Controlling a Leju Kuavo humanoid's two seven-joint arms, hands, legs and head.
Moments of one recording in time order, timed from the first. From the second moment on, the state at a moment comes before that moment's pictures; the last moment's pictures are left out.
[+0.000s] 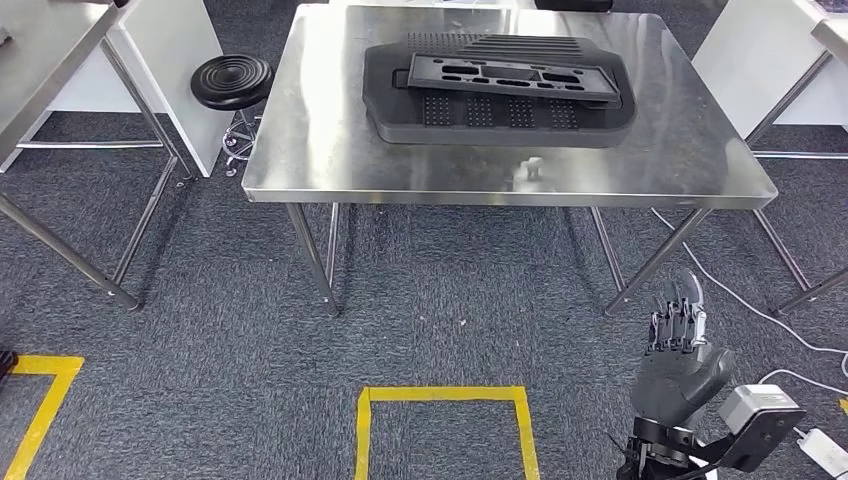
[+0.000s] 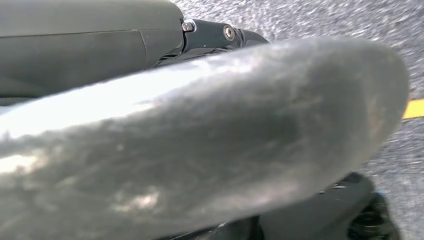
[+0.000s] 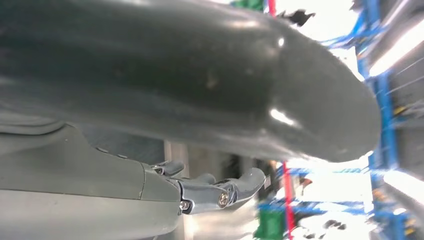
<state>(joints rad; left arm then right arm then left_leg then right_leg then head) -0.05 -0.17 1.09 -0.22 -1.28 0.14 -0.14 0.30 0.12 -0.10 -1.94 -0.13 -0.06 -0.28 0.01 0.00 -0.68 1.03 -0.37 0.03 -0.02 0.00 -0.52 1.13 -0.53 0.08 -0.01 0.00</state>
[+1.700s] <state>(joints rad) -0.06 -0.14 1.08 -0.22 -1.38 0.12 -0.14 -0.02 0.08 -0.50 -0.25 0.55 -0.21 -0.02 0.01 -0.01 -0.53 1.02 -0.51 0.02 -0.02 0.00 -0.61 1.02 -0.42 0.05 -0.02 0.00</state>
